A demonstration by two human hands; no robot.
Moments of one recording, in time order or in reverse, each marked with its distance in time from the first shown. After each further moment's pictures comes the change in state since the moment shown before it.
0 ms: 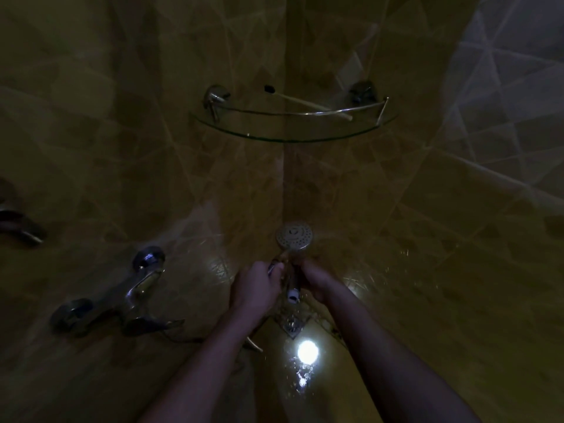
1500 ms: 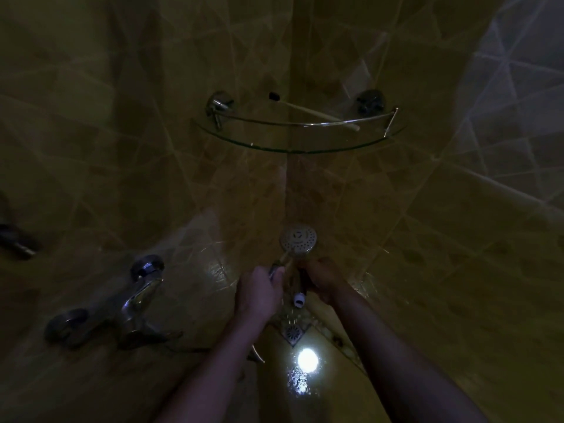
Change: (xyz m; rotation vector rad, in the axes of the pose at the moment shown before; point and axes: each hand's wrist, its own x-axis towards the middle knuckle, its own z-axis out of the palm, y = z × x) left_hand 0.014 0.010 0.000 -0.066 0.006 -0.061; right_hand 0.002 -0.023 -0.011 0.065 0.132 -0.091
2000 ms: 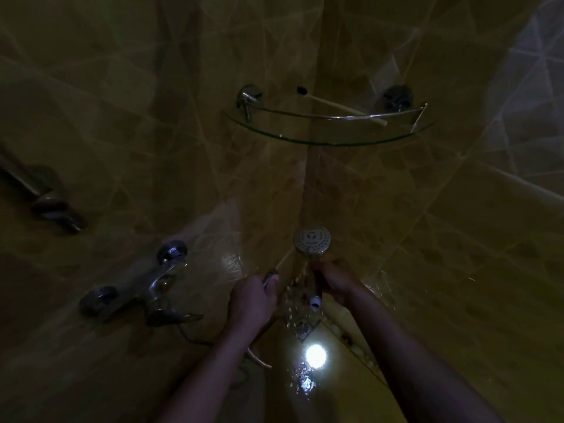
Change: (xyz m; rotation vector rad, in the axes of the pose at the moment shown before) left_hand -0.022 -0.054 -0.013 0.016 0.021 -0.051; right_hand -0.013 0.013 0.006 -0.090 -0.067 0.046
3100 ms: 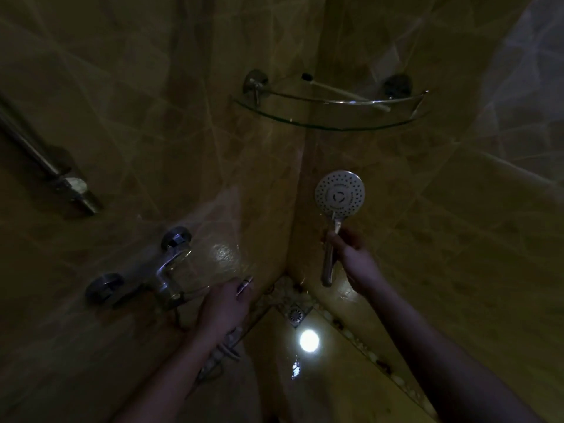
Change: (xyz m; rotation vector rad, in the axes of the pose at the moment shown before) left_hand -0.009 -0.090 -0.008 0.031 -0.123 0.056; right_hand -0.041 -0.006 -0.006 0.054 0.208 -0.324
